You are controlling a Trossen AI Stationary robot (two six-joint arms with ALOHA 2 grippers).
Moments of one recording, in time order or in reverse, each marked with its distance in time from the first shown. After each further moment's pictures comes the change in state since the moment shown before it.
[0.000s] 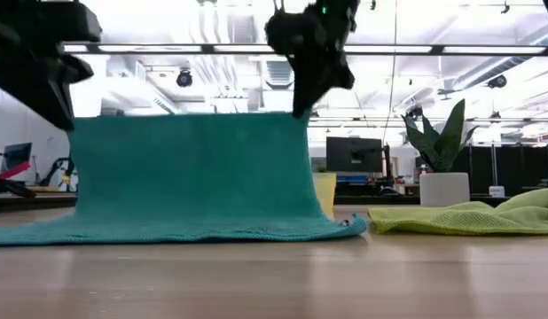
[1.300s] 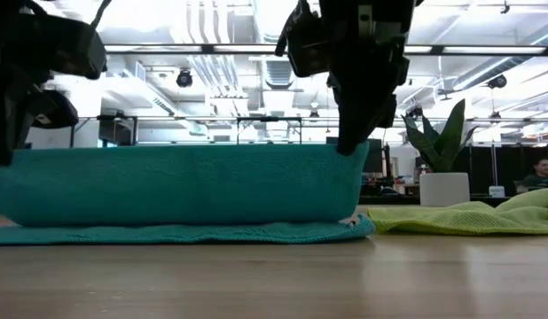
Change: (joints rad) left arm 0.001 0.258 0.013 0.315 0.430 -0.162; right arm 0.235 -0.015 -0.284 0.274 -0.253 0.099
